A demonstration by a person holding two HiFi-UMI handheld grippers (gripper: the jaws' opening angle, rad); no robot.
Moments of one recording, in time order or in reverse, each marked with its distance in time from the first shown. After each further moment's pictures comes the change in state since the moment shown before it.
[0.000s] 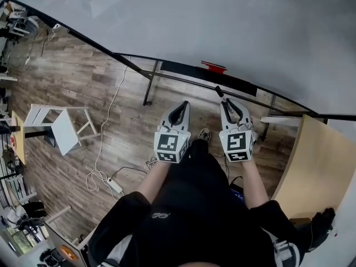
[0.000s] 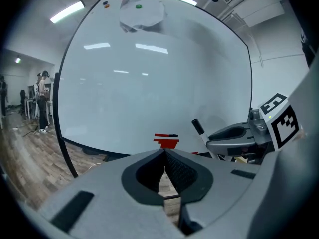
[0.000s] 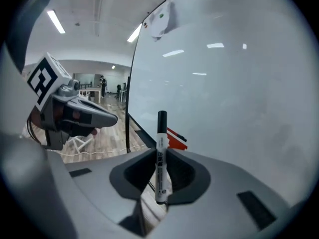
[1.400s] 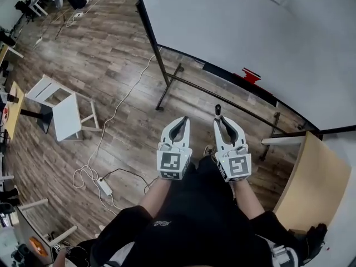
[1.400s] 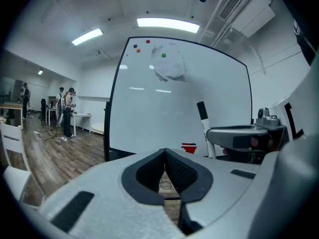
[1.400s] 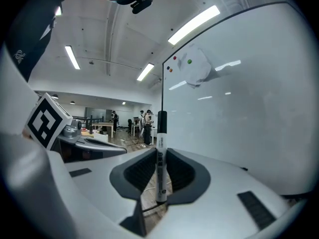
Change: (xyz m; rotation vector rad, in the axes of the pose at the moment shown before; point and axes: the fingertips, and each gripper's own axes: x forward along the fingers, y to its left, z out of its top) left arm -0.223 0.089 -0.008 -0.008 -0.174 0.173; right arm -0.075 0.226 0.122 0.112 -0.395 0.147
